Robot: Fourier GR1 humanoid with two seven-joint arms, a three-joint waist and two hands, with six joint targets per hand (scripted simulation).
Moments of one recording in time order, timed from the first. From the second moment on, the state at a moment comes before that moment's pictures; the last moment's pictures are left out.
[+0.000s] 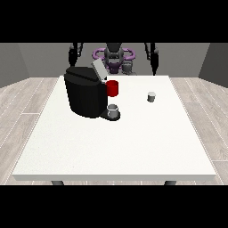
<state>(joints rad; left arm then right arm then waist) 0.03 0.11 0.00 -1.56 -0.02 0.00 -0.03 -0.03 -0.09 0.01 -1.56 -0.01 -0.03 0.01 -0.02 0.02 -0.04</state>
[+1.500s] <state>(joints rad) -0.39 0.56 0.07 -1.04 -0.34 -0.23 -0.20 -0.18 -0.04 0.09 -1.58 0.20 -0.17 0.03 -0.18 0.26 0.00</state>
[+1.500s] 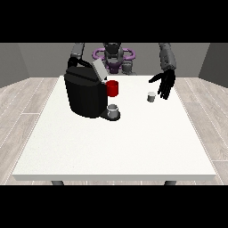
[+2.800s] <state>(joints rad) -0.58 0.51 -0.10 -0.74 -0.78 -0.03 -0.26 -0.28 -0.02 0.04 -1.36 0.15 -0.15 -0.02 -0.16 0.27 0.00</state>
